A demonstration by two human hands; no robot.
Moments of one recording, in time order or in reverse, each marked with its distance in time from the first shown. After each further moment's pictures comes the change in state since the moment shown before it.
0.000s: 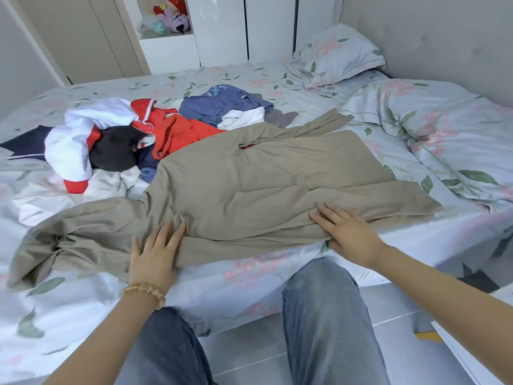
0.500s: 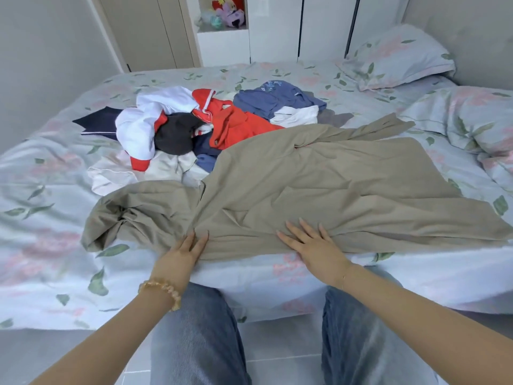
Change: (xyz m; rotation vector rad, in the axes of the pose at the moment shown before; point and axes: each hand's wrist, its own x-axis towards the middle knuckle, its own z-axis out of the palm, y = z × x) left_hand -0.046 -0.055 -0.005 0.083 -0.196 0.028; right_hand 0.068 -0.148 0.023 -0.006 -0.140 -0.157
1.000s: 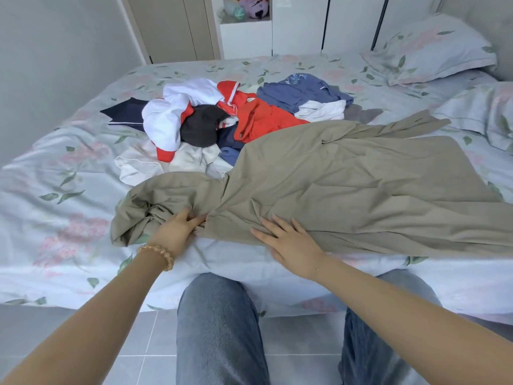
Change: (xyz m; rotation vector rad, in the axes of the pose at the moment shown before) left_hand 0.028 -0.082 -0.003 -0.280 -0.013 0.000; right_hand 0.053 -0.081 -0.015 0.039 0.086 -0.212
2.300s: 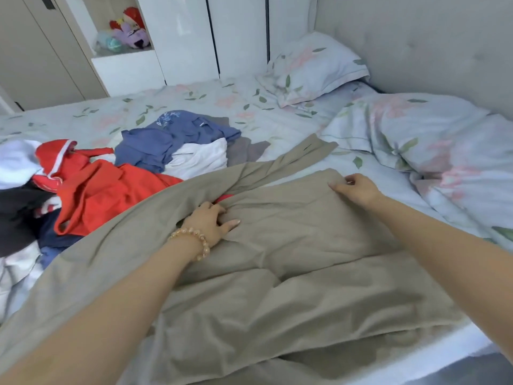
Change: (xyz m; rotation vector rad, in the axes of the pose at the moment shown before) left_hand 0.321 0.323 -0.007 -0.236 -0.004 0.134; right_hand -0.087 0.468 -0.050 0.937 0.431 1.139
